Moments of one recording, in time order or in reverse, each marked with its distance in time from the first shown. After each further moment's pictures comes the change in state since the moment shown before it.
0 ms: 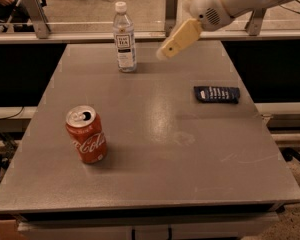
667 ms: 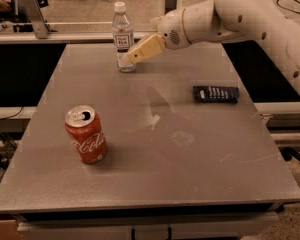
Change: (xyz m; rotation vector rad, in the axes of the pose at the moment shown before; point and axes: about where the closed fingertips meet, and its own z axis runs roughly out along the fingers) arm -0.024 0.006 0.097 -0.092 -0.264 0.128
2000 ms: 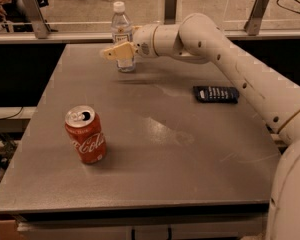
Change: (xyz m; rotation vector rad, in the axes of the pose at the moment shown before) arm 0.003 -0.039 0.101 0.075 -0.192 0.038
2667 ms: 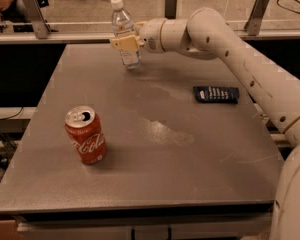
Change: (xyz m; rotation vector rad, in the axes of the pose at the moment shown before) arm -0.013 -0.013 -0.017 0.020 -0.015 -0.020
